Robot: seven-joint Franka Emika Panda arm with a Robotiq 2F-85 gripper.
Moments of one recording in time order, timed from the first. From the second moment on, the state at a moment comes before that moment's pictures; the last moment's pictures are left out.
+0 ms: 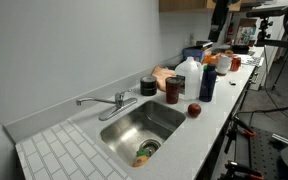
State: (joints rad) arm 0.06 -0.73 -0.15 -2.48 0.10 1.85 -0.12
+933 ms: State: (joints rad) arm 0.09 -0.35 -0.12 -2.22 0.10 1.85 -0.17
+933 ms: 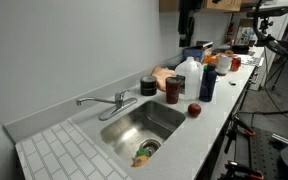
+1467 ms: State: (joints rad) arm 0.13 -0.19 0.01 -2.10 0.26 1.99 -0.19
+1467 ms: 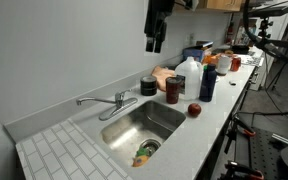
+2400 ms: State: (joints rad) arm 0.12 0.17 0.07 -1.86 0.39 2.34 -0.29
